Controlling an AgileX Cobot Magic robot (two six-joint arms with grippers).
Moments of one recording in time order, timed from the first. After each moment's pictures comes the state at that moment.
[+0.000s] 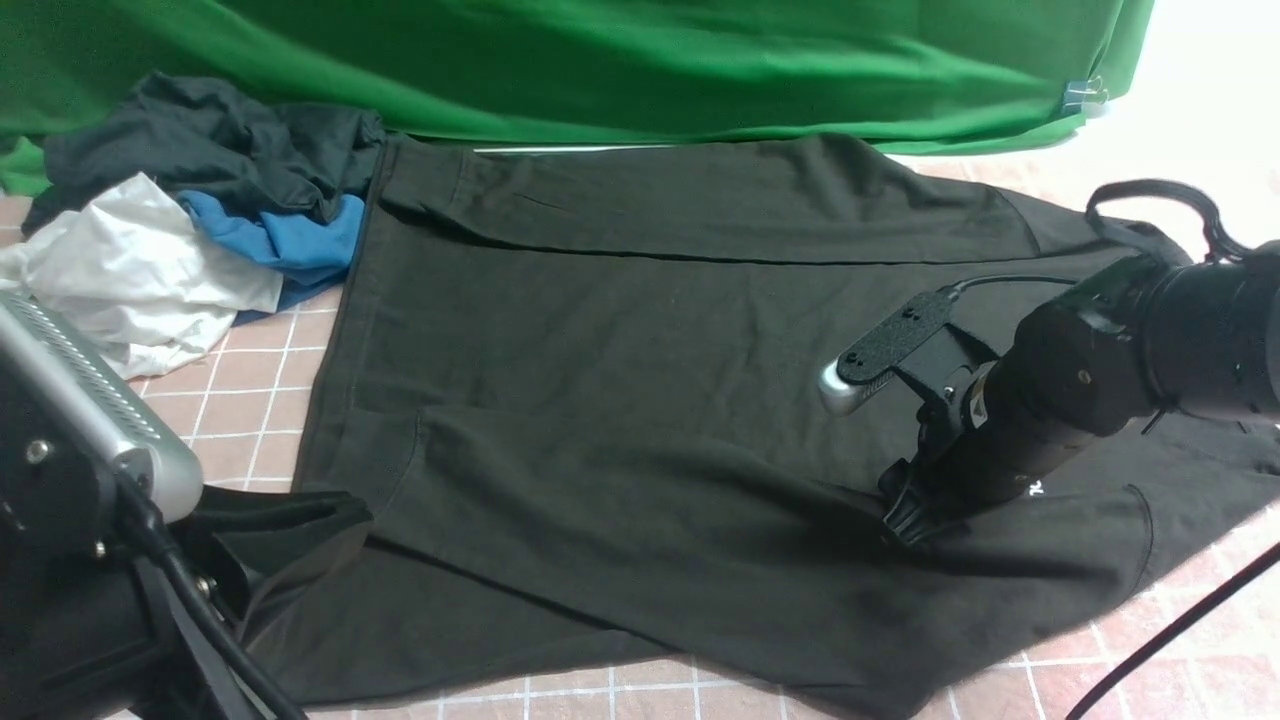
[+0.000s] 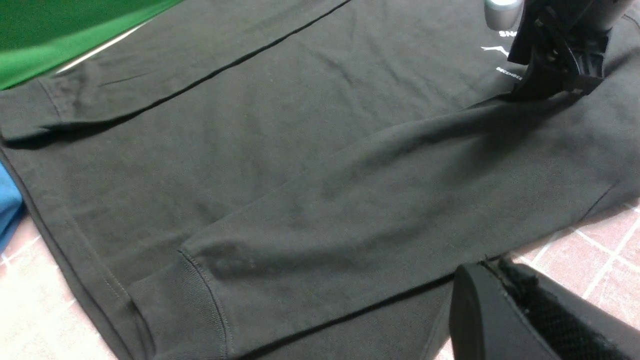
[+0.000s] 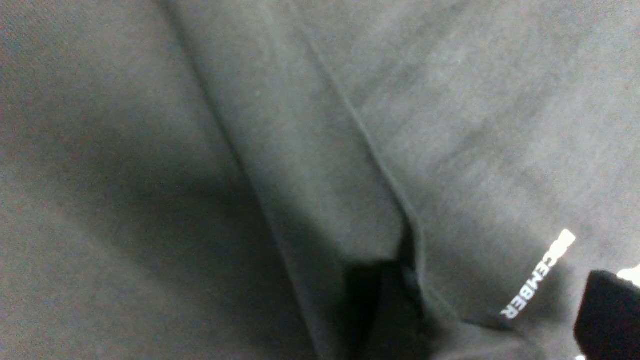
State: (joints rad) right arm 0.44 1.81 -1.00 -0.12 0.56 -0.16; left arm -0.48 0.63 -0.53 -0.21 0.52 0.41
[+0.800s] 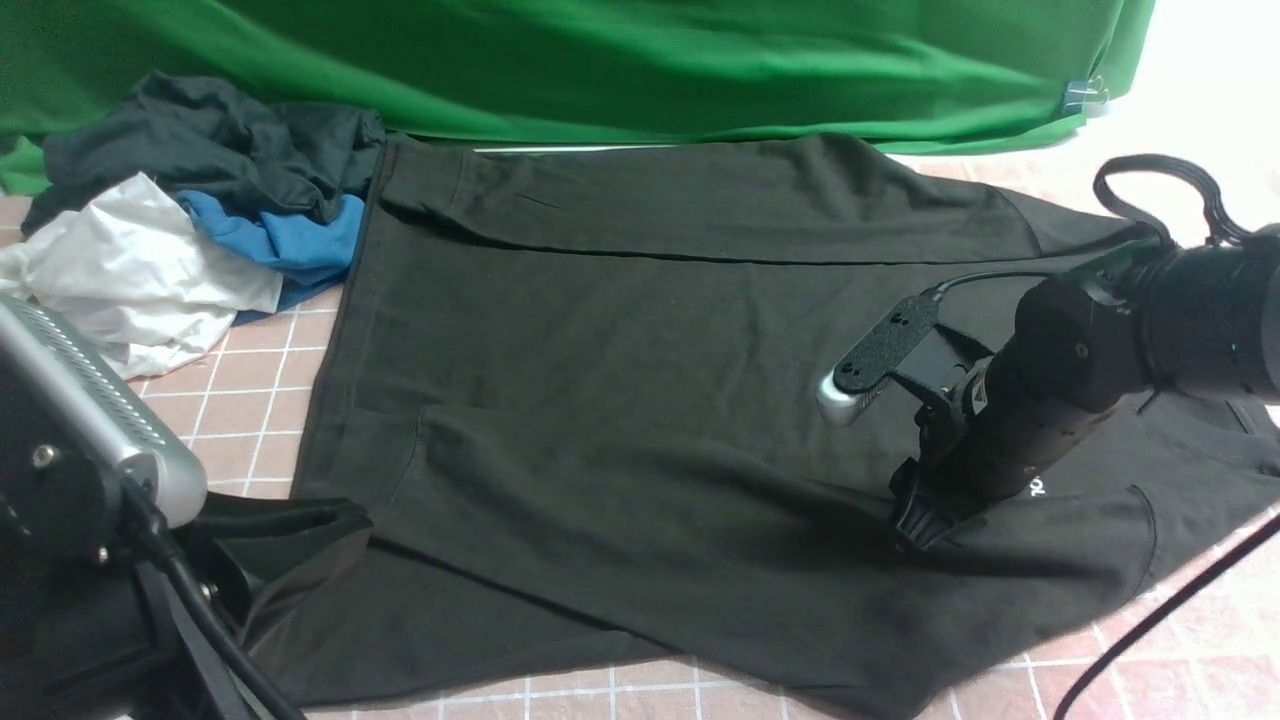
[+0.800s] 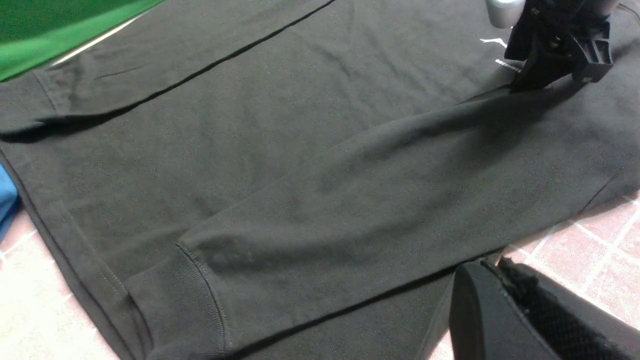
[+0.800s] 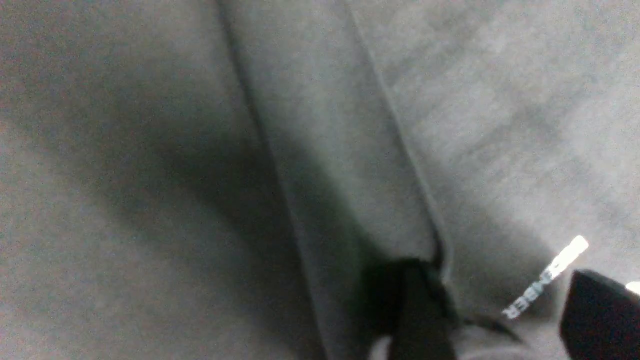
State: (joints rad) right arm 0.43 1.82 -1.04 -0.06 0.62 -0.32; left arm -0.48 0.63 -0.53 -0.21 0.54 0.41
